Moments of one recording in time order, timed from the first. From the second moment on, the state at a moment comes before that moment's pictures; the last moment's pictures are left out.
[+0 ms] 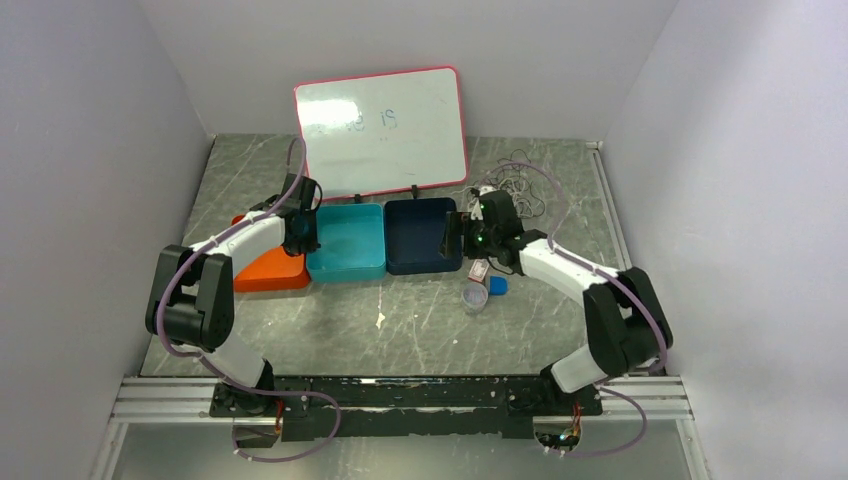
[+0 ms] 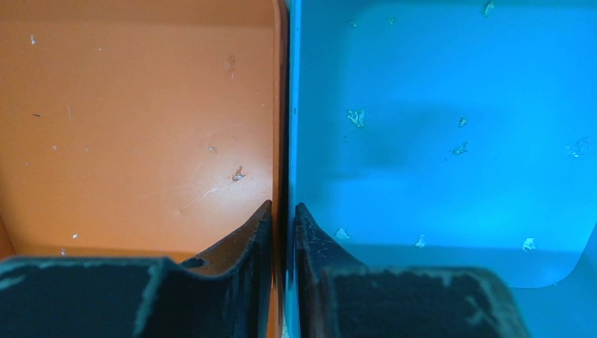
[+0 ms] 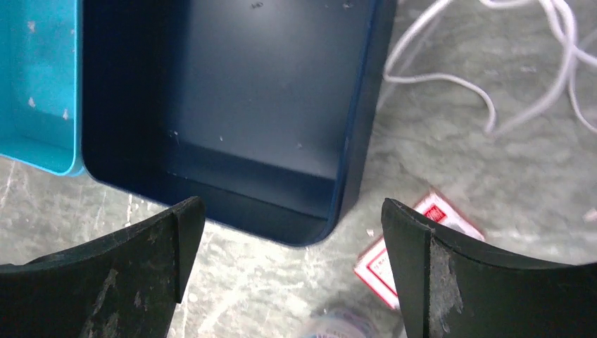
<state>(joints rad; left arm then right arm) -0.25 1.62 1.00 -0.47 -0.20 -0.30 0.45 1.47 0.83 -0.11 -0.13 0.37</state>
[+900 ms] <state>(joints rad) -0.24 1.66 1.06 -0.47 -0.21 -0.34 0.43 1.82 1.15 -0.11 -0.21 0.17</state>
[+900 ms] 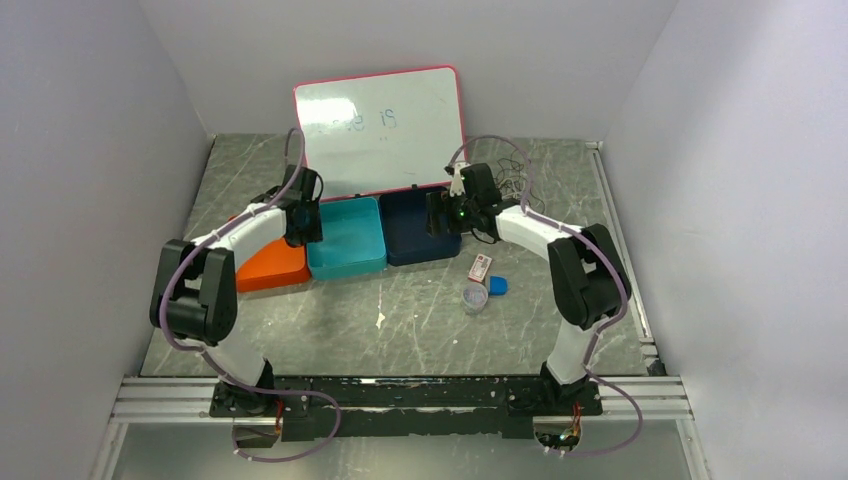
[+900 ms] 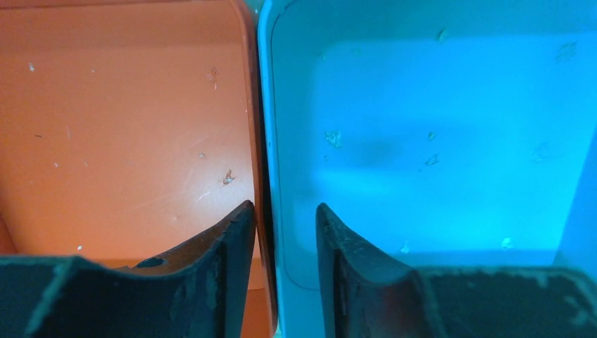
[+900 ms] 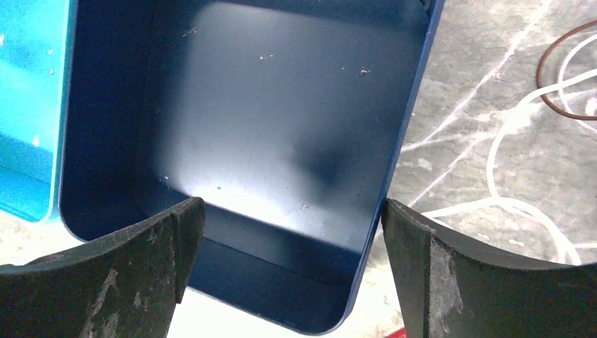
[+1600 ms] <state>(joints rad) -0.24 1.13 1.00 -0.56 -0.14 -0.39 0.38 1.40 0.98 -0.19 0.28 0.30</state>
